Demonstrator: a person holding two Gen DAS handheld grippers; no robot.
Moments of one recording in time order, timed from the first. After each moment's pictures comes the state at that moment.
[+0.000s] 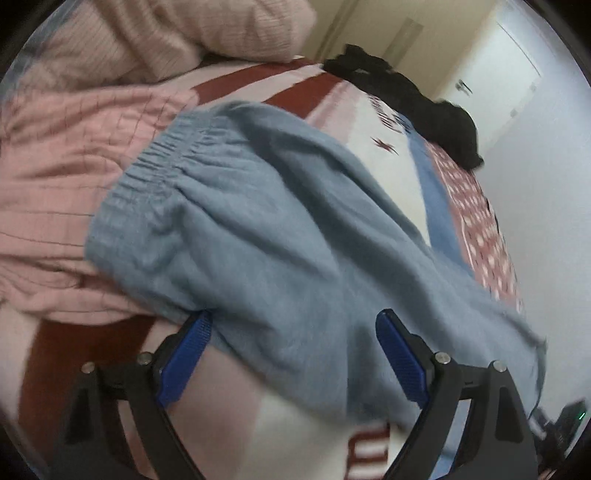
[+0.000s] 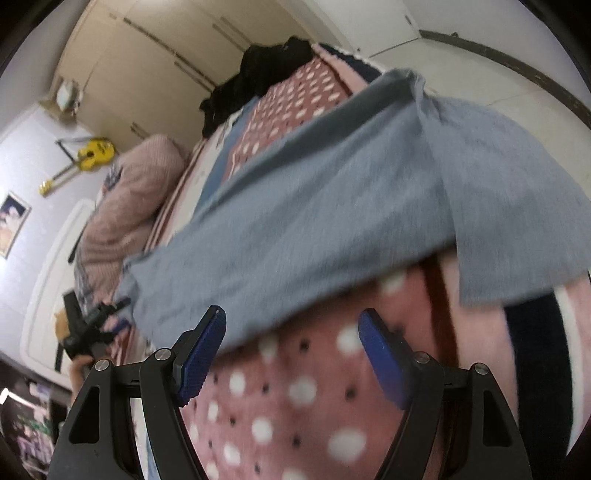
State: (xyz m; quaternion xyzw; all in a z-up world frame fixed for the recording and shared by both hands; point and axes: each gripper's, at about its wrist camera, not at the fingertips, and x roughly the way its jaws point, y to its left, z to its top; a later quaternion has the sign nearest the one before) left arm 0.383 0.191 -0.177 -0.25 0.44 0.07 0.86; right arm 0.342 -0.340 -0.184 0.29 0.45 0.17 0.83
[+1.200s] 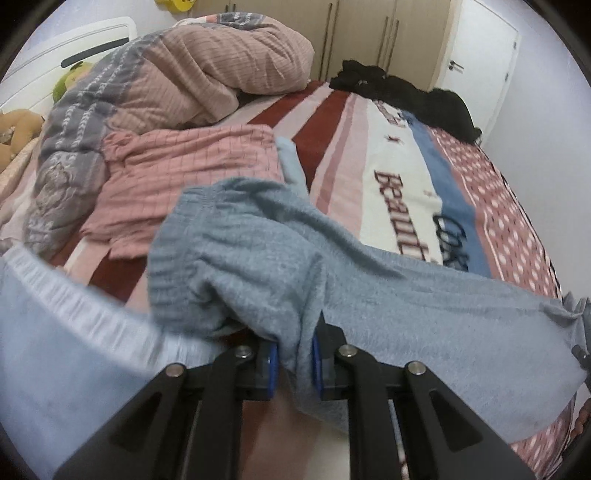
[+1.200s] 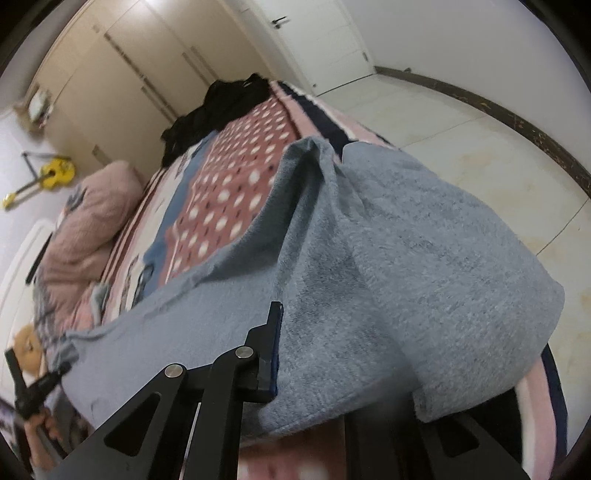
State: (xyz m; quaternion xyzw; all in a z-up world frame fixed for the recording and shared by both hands) left arm 0.221 0.192 -0.123 -0.10 0.44 0.11 0.89; right arm 0.267 -0.350 -0.149 0.24 0.43 0.06 0.87
